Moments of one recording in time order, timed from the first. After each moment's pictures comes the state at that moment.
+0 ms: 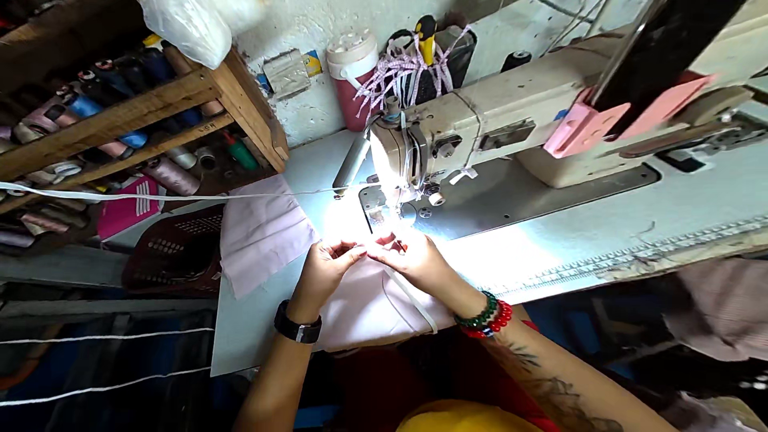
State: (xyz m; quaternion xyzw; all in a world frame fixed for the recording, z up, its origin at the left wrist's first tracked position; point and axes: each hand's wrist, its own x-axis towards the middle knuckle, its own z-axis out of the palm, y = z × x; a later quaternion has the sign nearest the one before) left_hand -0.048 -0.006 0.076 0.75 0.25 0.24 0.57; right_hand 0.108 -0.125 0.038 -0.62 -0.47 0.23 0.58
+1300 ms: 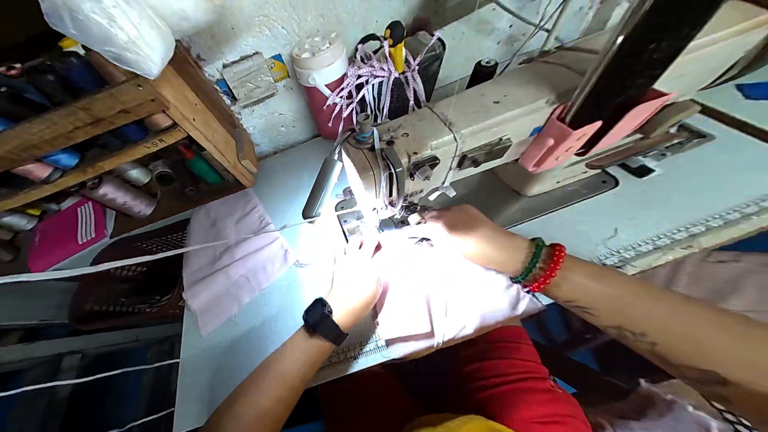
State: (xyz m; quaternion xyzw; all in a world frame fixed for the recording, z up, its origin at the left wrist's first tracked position) left_hand 0.030 -0.024 0.026 0.99 0.13 0.09 0.03; right_hand 0.240 -0.150 0.040 -0.74 -0.66 0.02 0.11
